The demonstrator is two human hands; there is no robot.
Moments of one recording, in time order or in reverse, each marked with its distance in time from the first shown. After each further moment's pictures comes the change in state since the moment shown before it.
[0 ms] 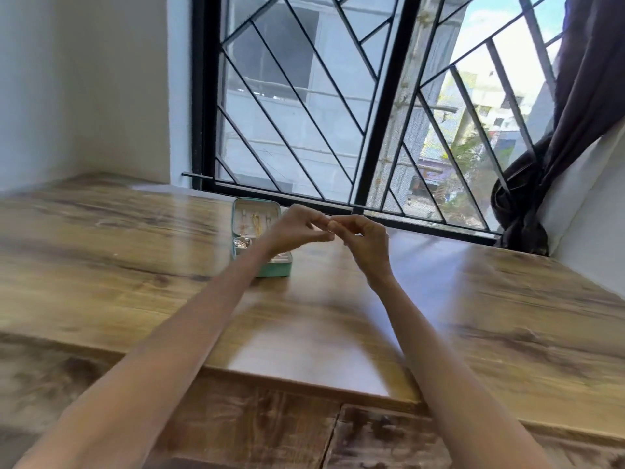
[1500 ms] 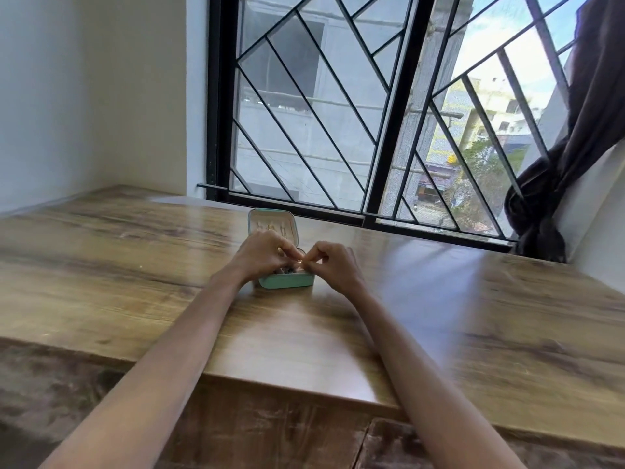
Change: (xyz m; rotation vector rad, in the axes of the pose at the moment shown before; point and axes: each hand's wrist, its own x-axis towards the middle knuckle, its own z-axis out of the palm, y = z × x) left_hand -0.053 -0.028 -0.046 0.395 0.024 -0.155; right_hand -0.009 -0.003 0.064 -0.452 -0.330 0.000
